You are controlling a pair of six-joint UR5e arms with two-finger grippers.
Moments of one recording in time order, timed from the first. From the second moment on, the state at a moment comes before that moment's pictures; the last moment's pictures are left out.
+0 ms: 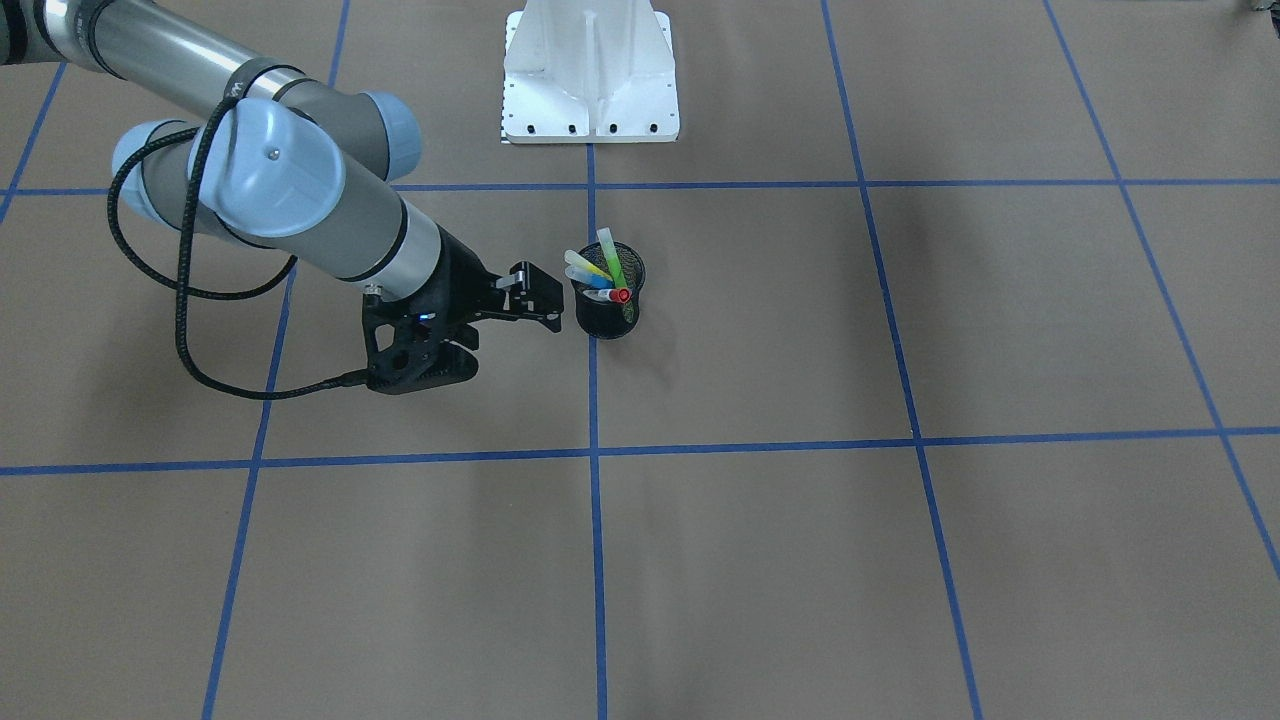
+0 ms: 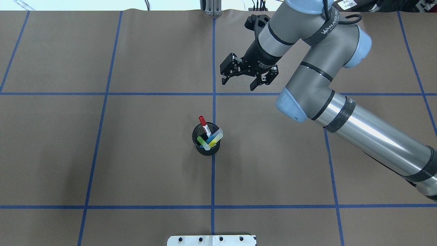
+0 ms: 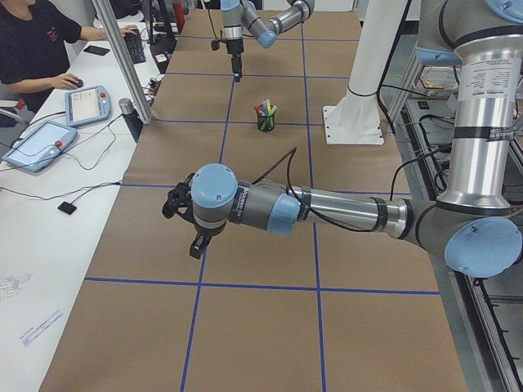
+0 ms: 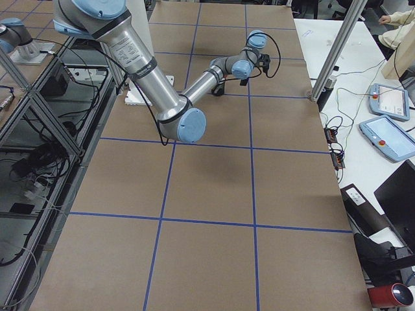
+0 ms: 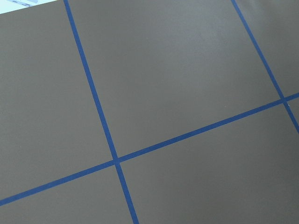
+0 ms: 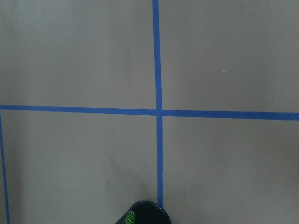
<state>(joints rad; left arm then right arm) -1.65 -1.59 -1.69 -1.72 -2.53 0.18 0.79 -0.83 1.51 -1.27 2.36 1.17</state>
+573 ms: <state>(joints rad) -1.65 -1.59 -1.70 -1.72 -2.53 0.17 0.69 -0.83 1.52 -1.27 2.30 1.21</state>
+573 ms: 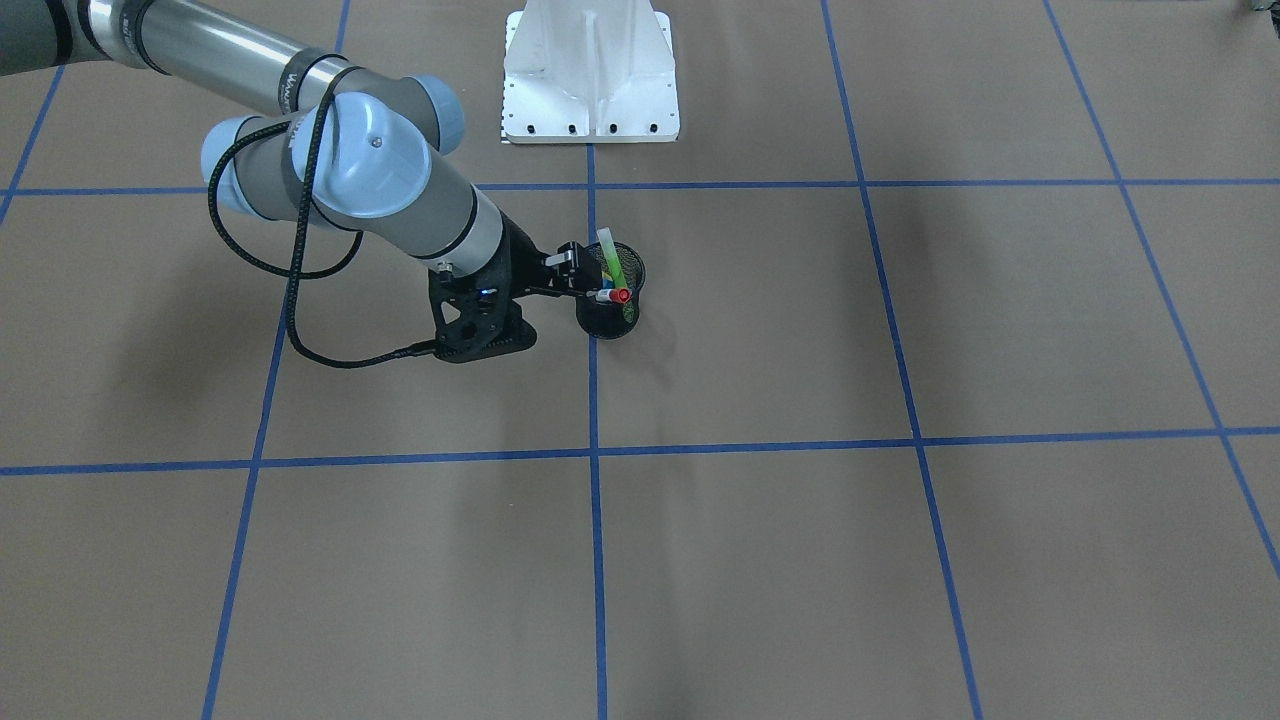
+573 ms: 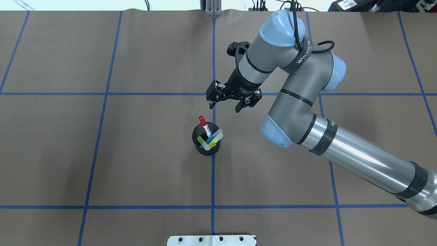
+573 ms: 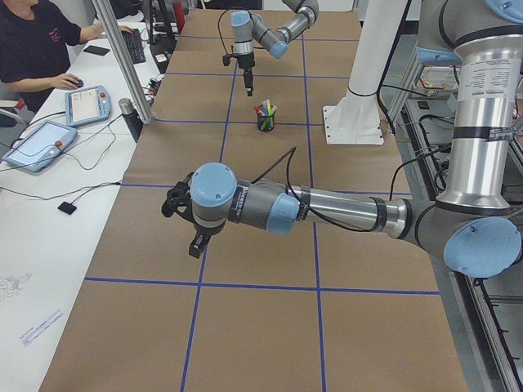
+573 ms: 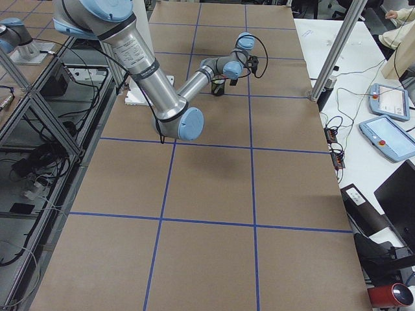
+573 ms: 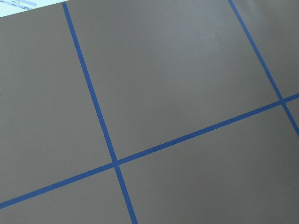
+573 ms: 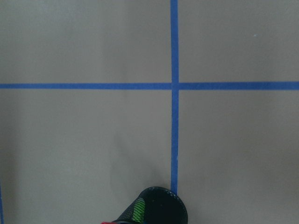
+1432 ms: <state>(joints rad) -1.65 -1.58 -1.70 -1.72 -2.53 0.17 0.66 -0.84 1.51 -1.27 2.31 1.36</state>
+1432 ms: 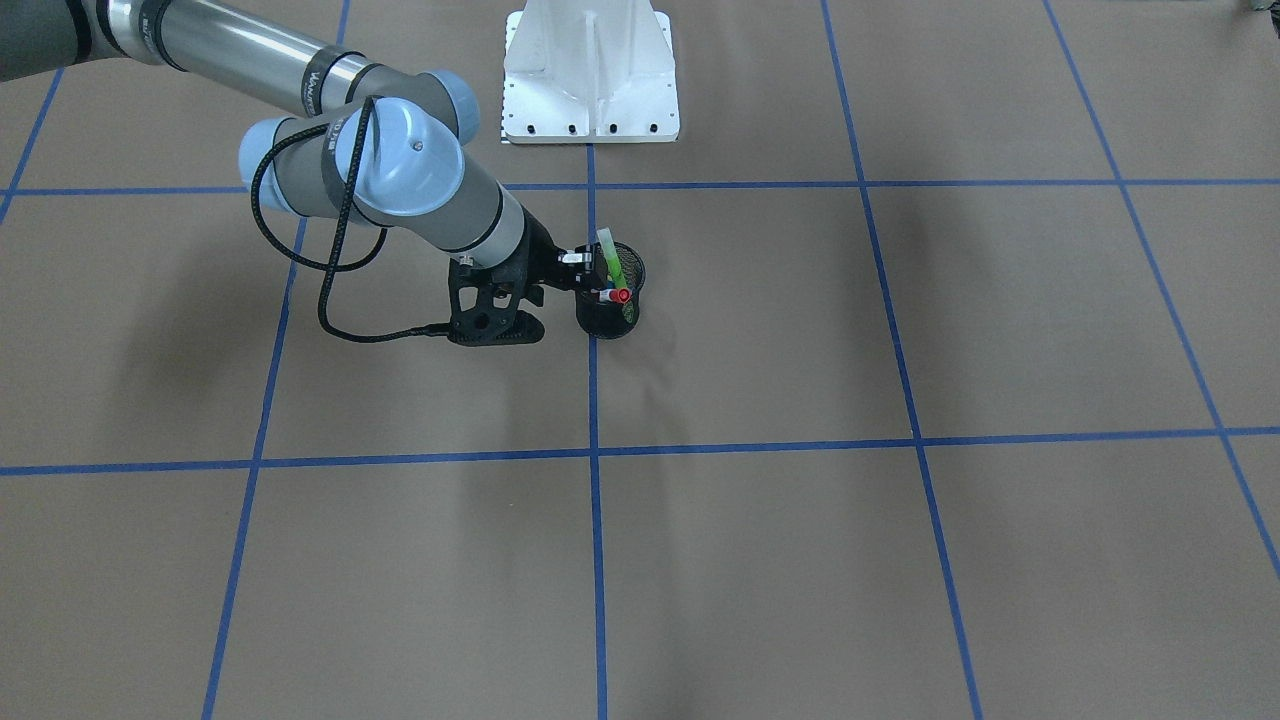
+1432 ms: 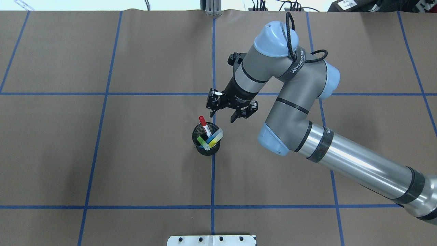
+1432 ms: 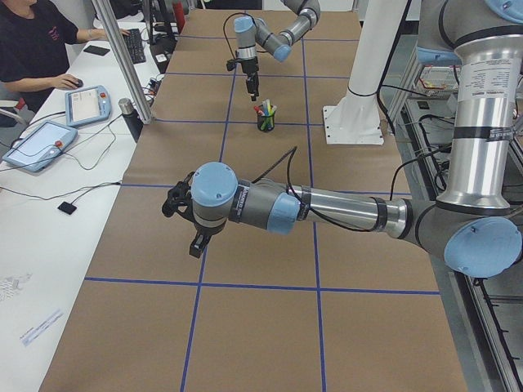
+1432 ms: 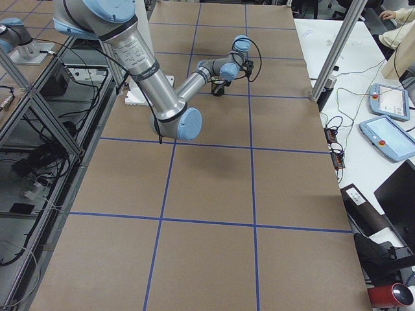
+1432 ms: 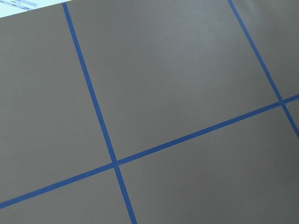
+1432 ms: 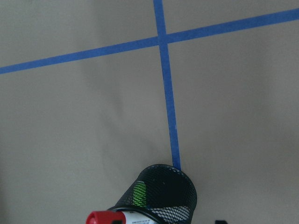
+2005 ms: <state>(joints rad) -1.65 -1.59 -1.70 -1.72 -2.53 0.17 0.63 -0.85 1.52 -1.27 2.31 1.40</state>
